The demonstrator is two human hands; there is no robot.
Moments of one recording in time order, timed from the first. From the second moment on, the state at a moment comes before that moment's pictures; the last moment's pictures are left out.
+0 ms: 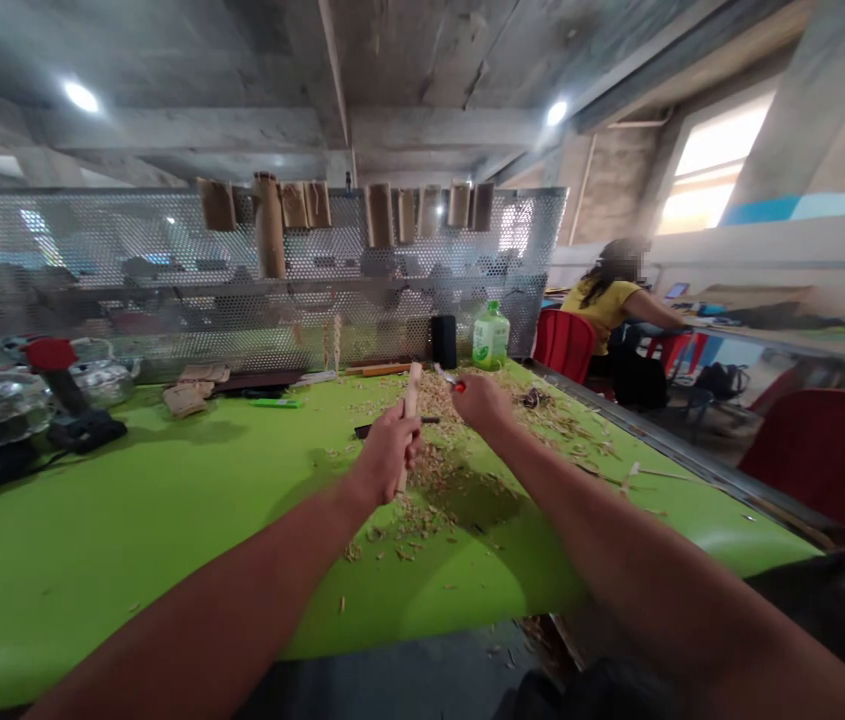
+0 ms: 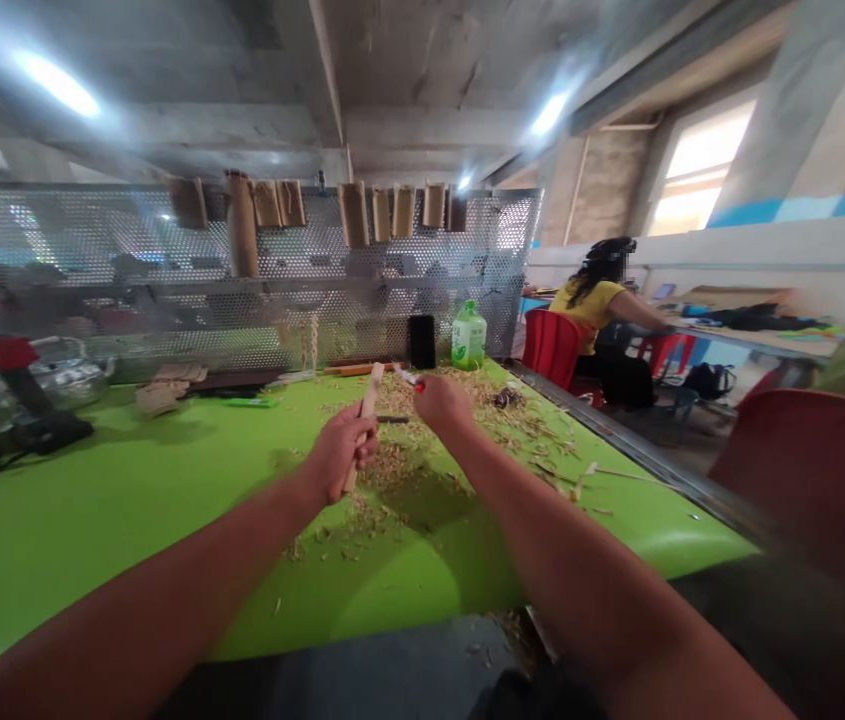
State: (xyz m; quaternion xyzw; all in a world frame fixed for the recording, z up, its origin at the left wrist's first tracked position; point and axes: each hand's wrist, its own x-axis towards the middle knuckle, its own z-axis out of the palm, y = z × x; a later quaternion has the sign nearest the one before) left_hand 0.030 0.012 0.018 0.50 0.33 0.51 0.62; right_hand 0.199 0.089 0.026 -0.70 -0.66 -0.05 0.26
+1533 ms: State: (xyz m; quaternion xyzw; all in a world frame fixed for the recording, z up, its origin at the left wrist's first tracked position) left_hand 0.024 0.033 0.005 0.53 0.35 0.54 0.54; right_hand 0.216 0.105 0.013 -0.54 -0.69 0.07 0.48
